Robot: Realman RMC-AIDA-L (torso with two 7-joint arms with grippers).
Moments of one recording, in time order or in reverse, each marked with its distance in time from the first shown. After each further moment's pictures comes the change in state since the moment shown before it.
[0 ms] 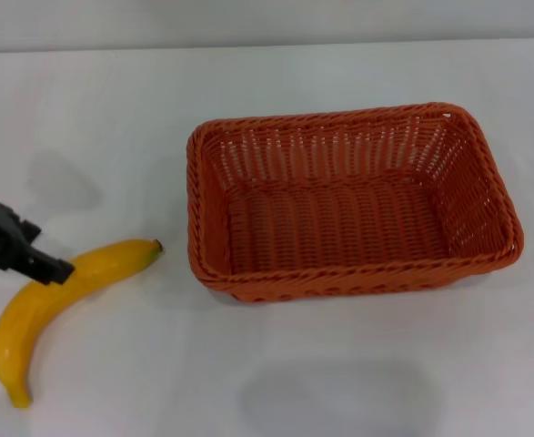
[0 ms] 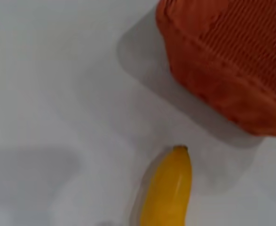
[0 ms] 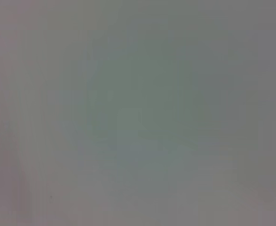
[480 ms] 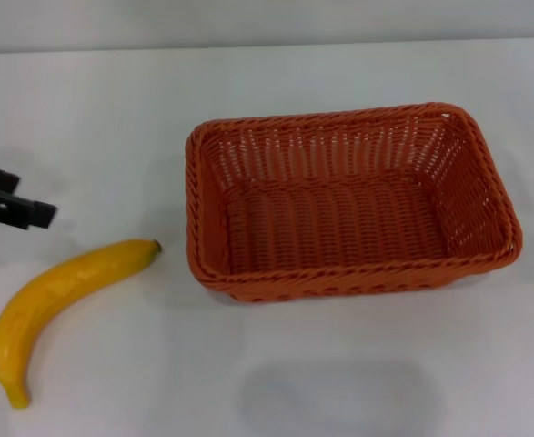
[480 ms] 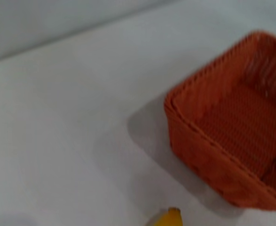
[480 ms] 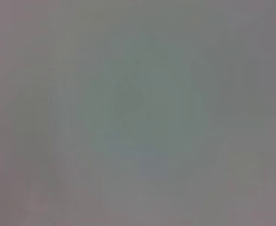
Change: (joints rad) left arm 0.027 0.046 -0.184 -0.069 -0.182 -0.070 -0.046; right arm 0.012 -0.008 -0.081 -0.059 -0.017 0.017 0.032
